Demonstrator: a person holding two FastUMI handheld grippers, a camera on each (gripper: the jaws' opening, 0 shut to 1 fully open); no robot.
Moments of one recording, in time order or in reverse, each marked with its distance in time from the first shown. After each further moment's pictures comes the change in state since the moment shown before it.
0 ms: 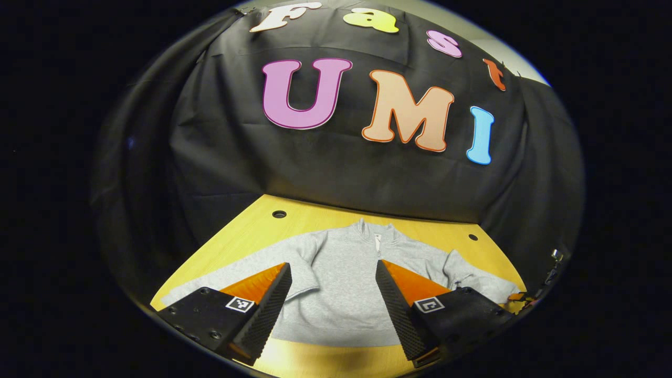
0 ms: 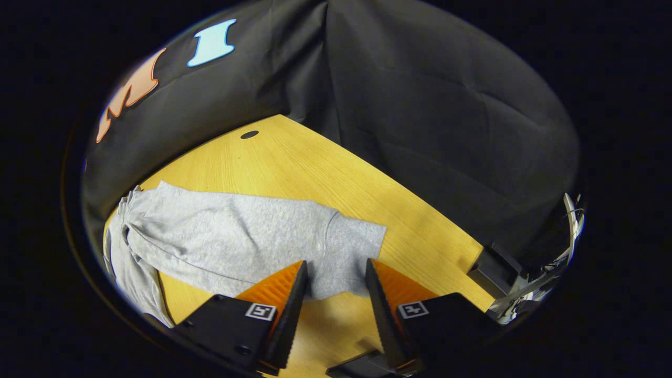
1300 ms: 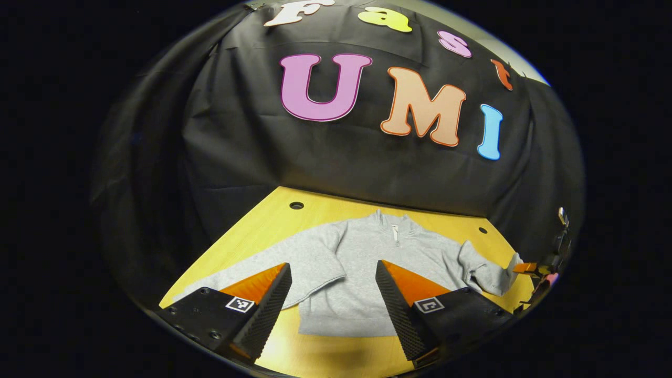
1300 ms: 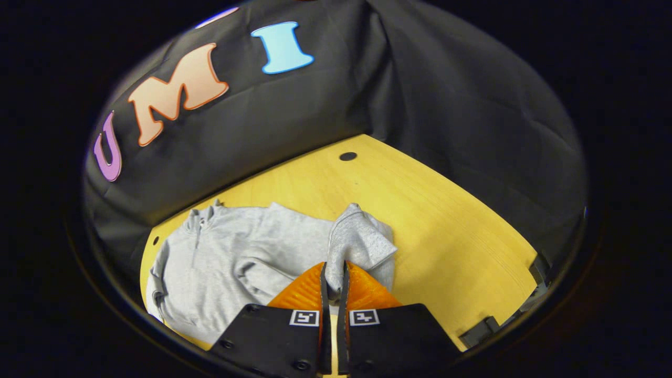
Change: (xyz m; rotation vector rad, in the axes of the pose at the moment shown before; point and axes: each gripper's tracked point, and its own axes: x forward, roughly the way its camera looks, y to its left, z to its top) left arm -0.015 0.056 -0.021 -0.010 0.034 0.031; right arm -0.085 0.210 0.044 -0.036 -0.066 0.293
